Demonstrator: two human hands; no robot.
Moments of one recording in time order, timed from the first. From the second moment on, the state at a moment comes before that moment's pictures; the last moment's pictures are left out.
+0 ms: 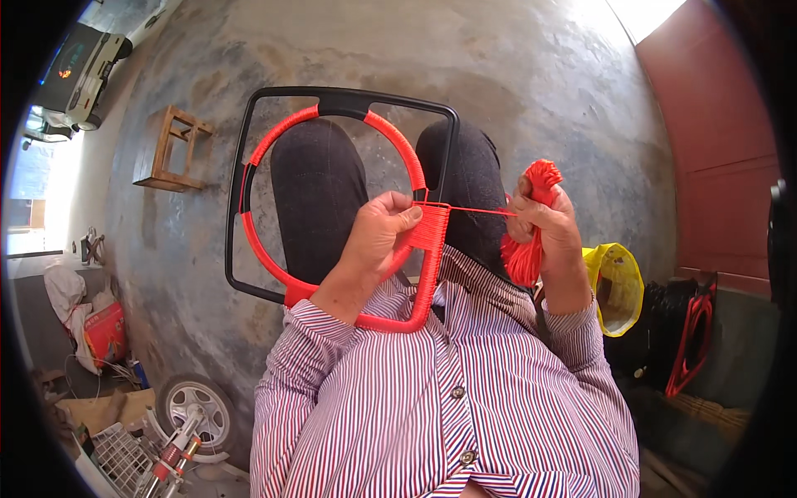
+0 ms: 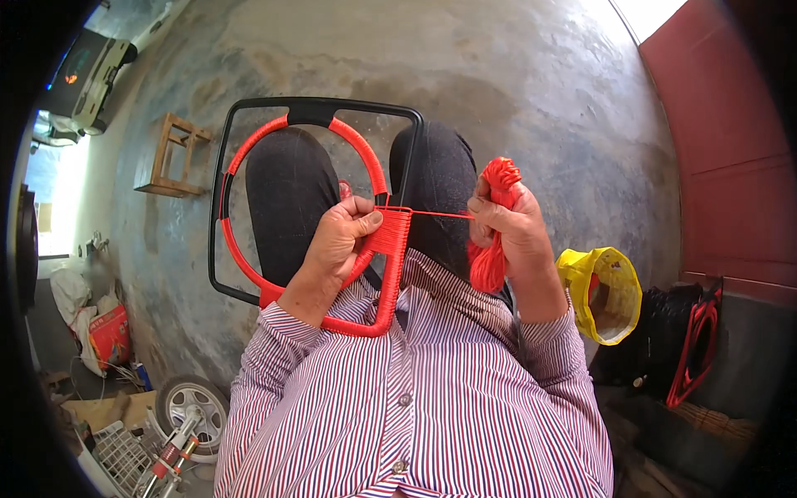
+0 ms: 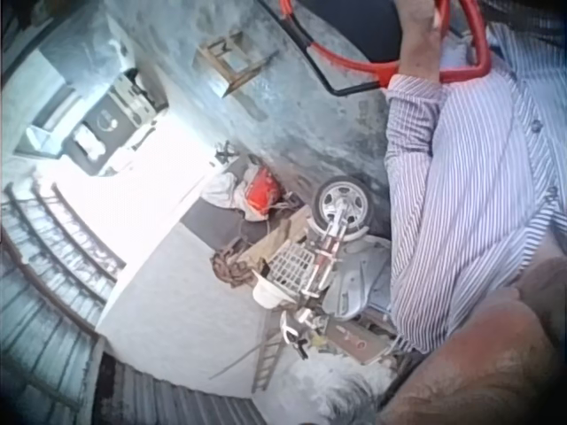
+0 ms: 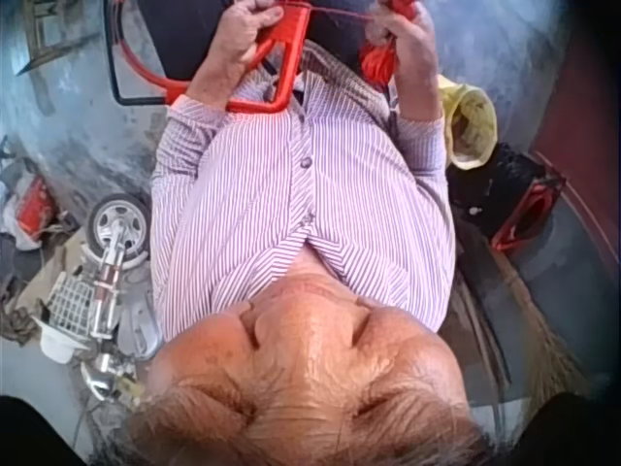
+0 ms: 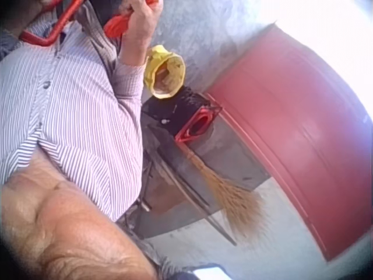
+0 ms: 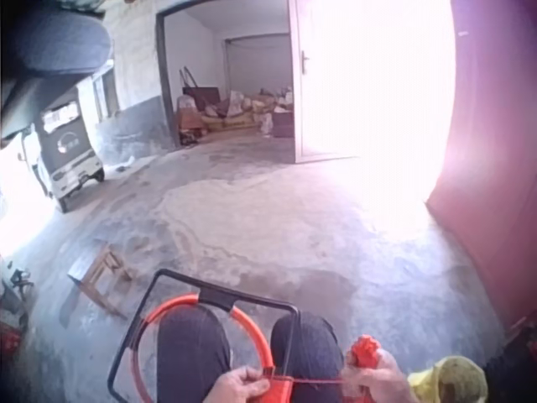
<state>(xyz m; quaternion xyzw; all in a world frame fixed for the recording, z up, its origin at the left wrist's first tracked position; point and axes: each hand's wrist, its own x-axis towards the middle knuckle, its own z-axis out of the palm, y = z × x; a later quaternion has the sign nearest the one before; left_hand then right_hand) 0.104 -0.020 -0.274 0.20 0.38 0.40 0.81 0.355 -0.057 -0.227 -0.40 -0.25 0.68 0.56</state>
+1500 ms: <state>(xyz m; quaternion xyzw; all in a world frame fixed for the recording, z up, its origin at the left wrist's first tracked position) 0.106 -0.022 -0.265 0.27 0.43 0.51 0.69 0.318 -0.028 -0.245 -0.53 -0.56 0.41 0.49</state>
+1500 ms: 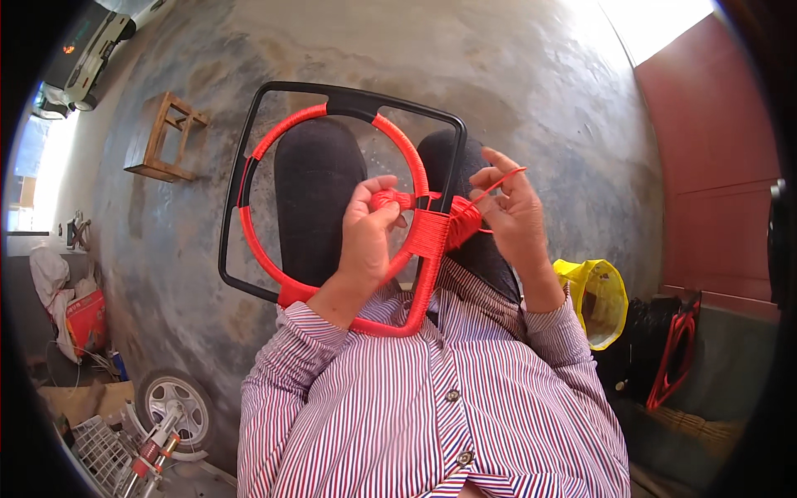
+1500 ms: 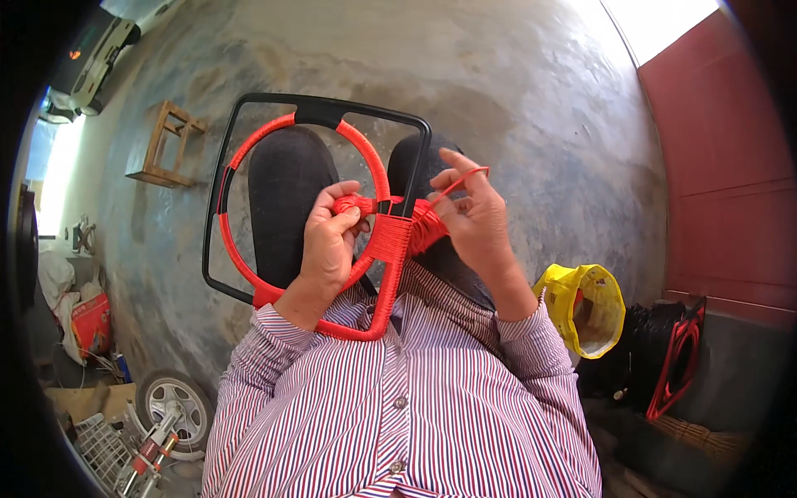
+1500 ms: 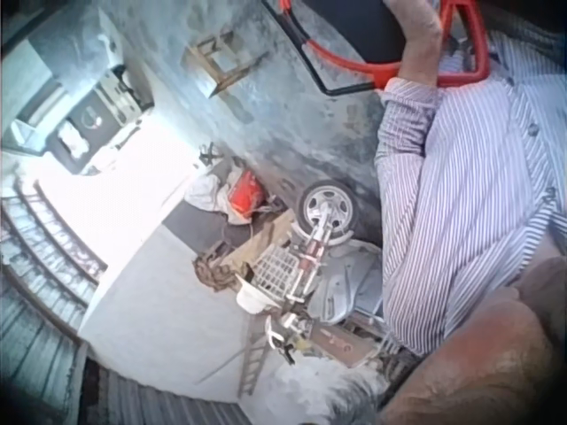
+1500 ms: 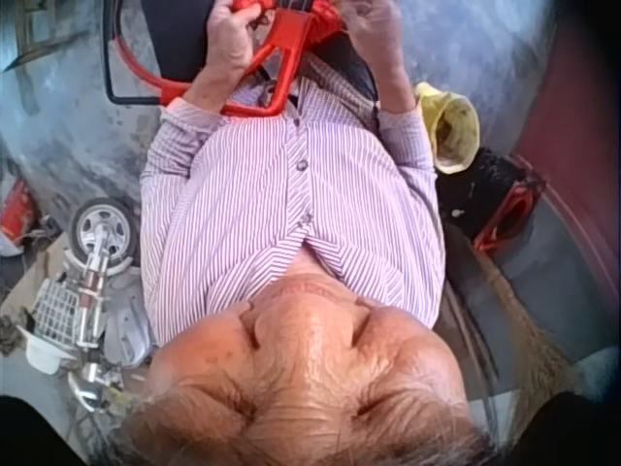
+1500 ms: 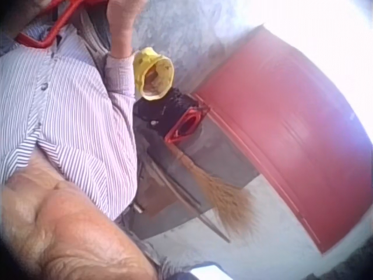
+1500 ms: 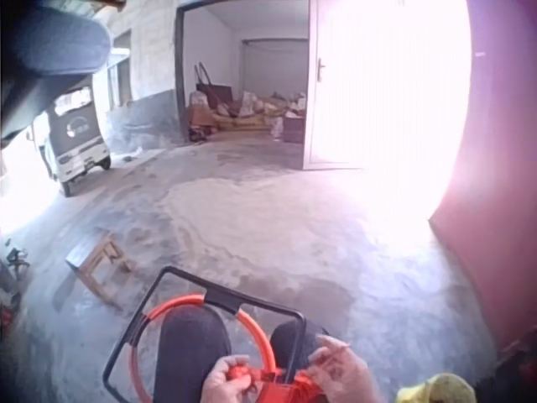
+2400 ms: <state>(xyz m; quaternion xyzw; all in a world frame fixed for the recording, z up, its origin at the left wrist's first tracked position) 0.111 -0.018 -0.260 0.21 0.39 0.41 0.80 0.497 -0.049 -0.250 -0.34 -0.21 0.57 0.72</state>
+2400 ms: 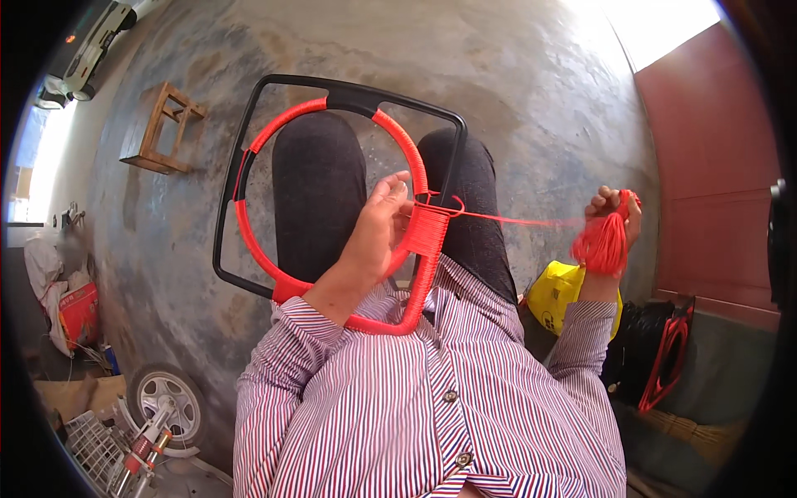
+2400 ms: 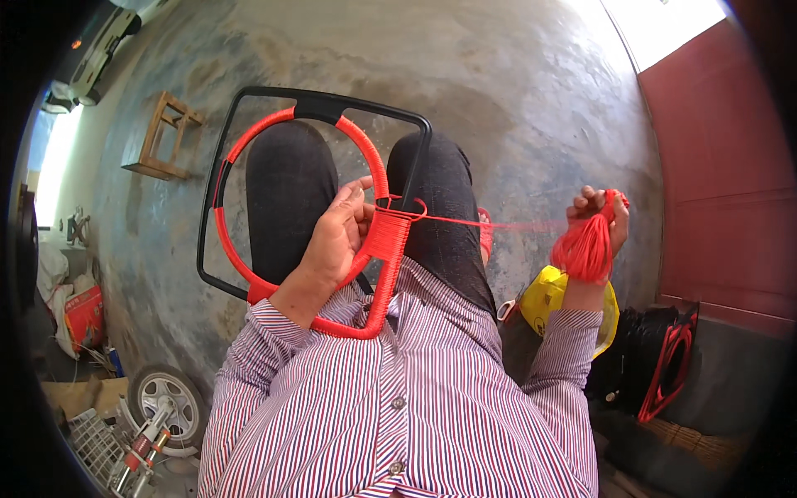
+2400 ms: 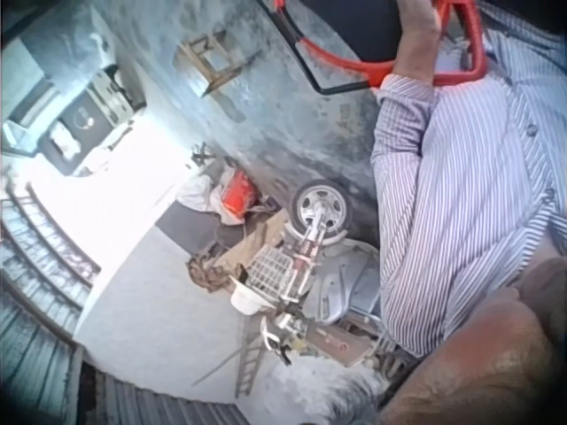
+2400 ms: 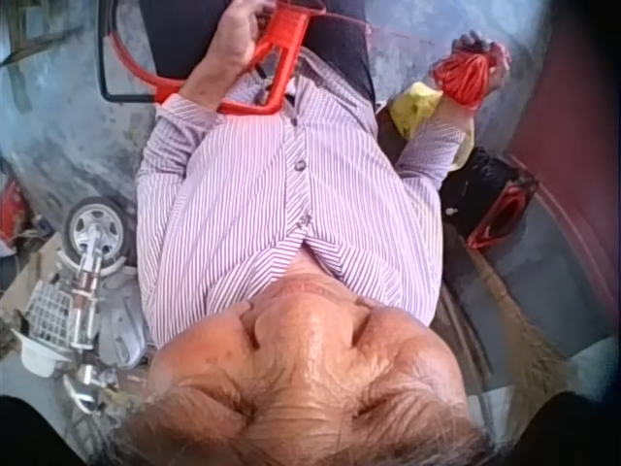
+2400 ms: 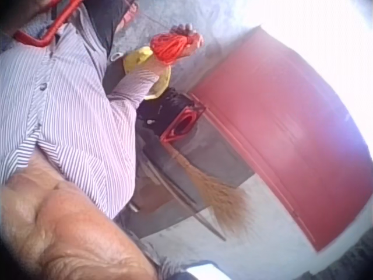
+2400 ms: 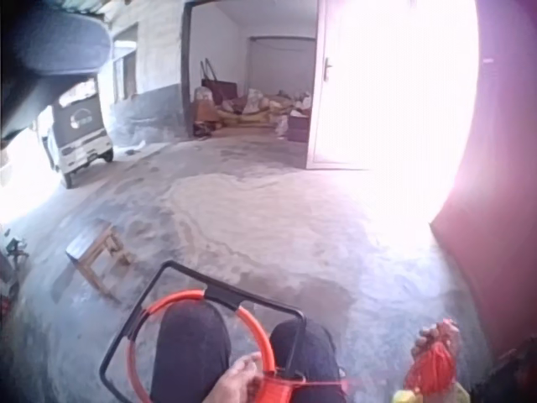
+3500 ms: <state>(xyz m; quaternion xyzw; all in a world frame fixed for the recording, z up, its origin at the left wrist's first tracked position) 0.115 -0.014 -0.251 0.15 0.33 0.35 0.86 0.368 -0.082 -0.289 -0.57 -0.49 0.53 0.39</state>
